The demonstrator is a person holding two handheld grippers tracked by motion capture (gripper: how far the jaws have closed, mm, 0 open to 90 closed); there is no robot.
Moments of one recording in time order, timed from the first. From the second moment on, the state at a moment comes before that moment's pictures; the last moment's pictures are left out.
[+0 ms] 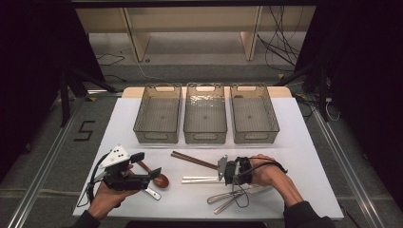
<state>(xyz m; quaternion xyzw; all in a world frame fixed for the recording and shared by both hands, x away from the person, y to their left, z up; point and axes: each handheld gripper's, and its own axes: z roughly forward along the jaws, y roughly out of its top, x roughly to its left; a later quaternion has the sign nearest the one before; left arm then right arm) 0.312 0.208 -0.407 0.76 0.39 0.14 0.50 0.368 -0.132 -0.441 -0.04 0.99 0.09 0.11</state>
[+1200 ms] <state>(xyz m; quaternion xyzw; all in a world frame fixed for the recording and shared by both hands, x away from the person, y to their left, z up) 0.340 0.123 -0.435 0.89 0.26 0.10 0.36 0.353 -0.124 -0.407 -0.05 0.98 0.13 0.16</state>
